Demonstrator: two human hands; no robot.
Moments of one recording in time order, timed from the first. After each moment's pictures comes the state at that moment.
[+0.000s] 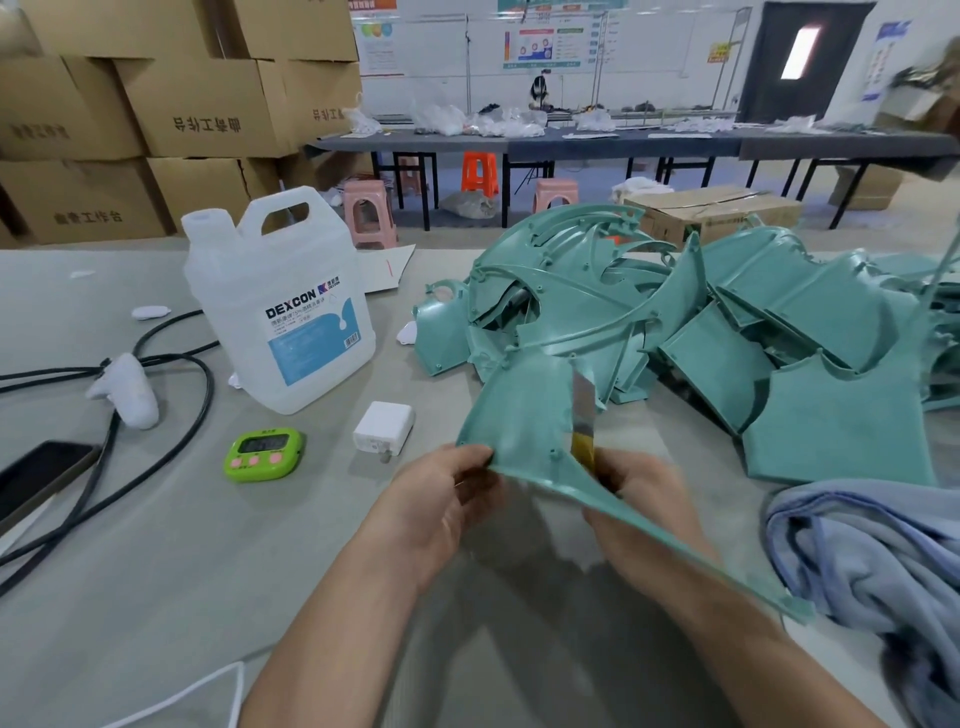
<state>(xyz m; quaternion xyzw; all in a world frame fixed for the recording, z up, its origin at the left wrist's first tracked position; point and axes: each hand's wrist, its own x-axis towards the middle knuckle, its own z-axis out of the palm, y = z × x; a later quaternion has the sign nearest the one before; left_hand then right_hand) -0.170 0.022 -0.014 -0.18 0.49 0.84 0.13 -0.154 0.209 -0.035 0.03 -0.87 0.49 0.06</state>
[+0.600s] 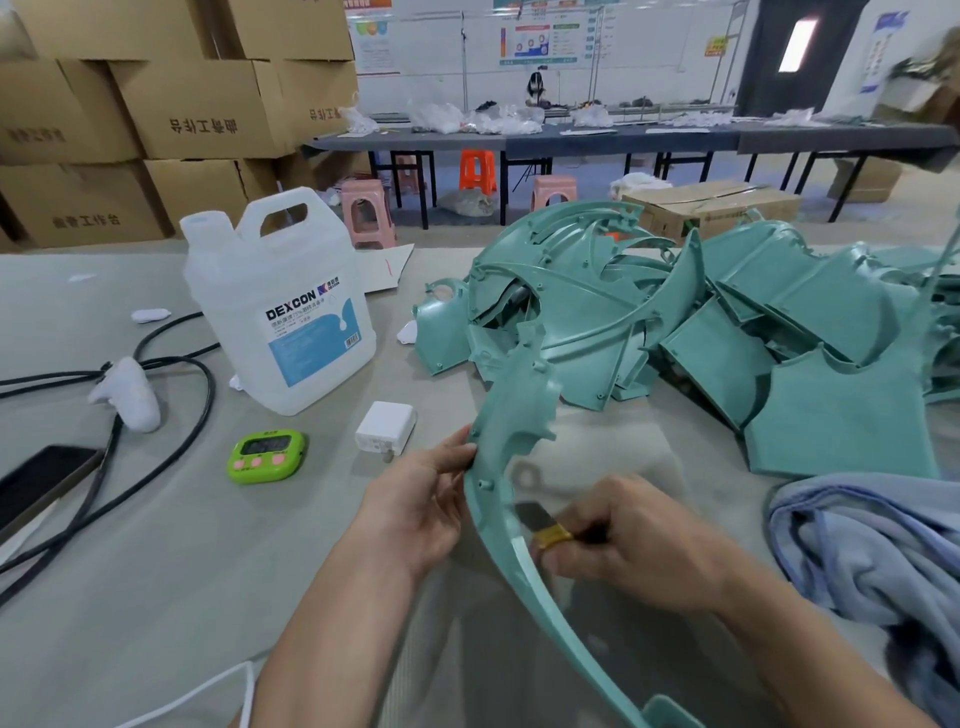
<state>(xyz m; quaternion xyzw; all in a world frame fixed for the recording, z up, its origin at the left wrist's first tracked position) -0.170 0.011 -0.010 -0.20 0.40 0.88 0.16 -0.144 0.220 -0.013 0.27 -0.88 0.36 -0.10</state>
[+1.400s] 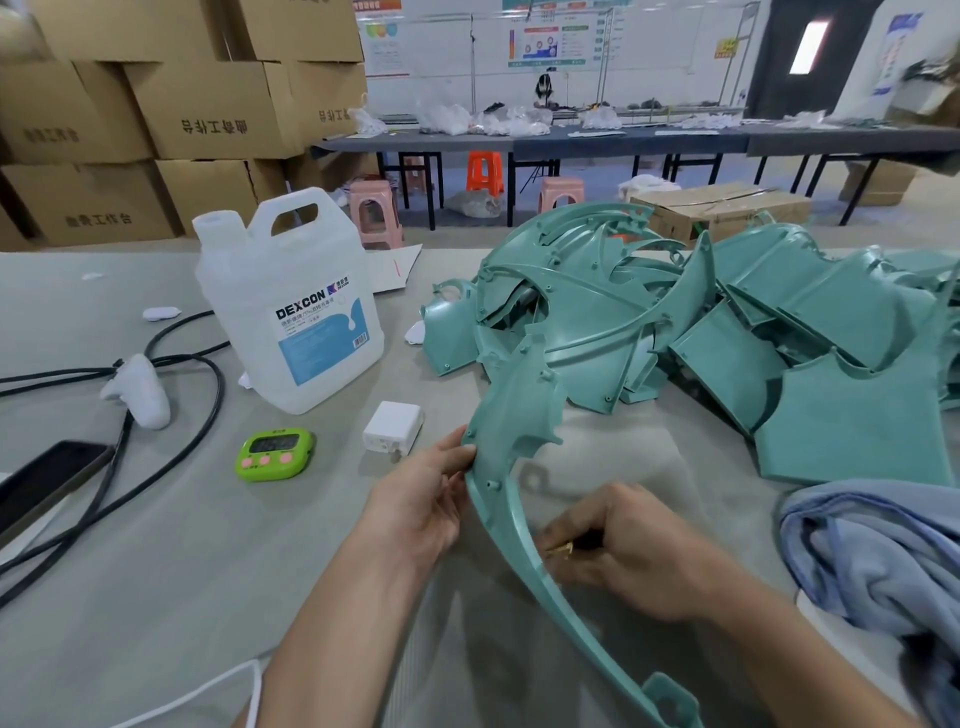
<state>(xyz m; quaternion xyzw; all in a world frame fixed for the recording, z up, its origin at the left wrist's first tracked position) -0.175 0.010 -0.014 -0.21 0.41 0.88 0.11 -0.146 0.209 -0.016 0.24 -0.89 0.37 -0.13</state>
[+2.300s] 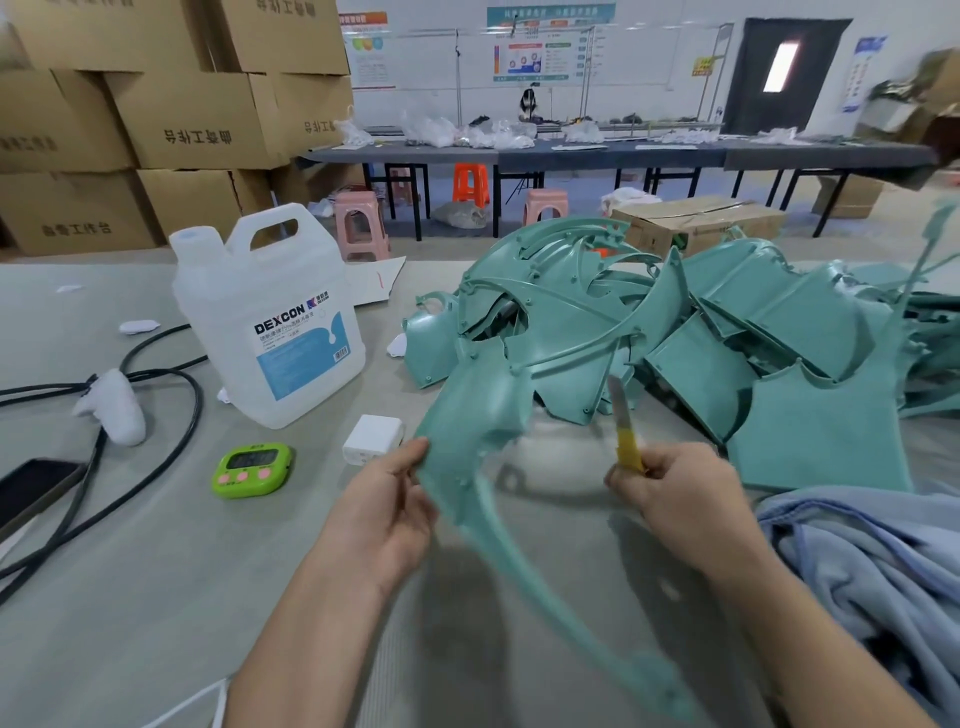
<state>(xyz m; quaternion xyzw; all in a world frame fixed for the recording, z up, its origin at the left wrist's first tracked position) -0.170 0.000 -0.004 -0.22 0.35 0.90 0.10 -0.167 0.252 -0.018 -0.10 -0.92 0.36 0.06</state>
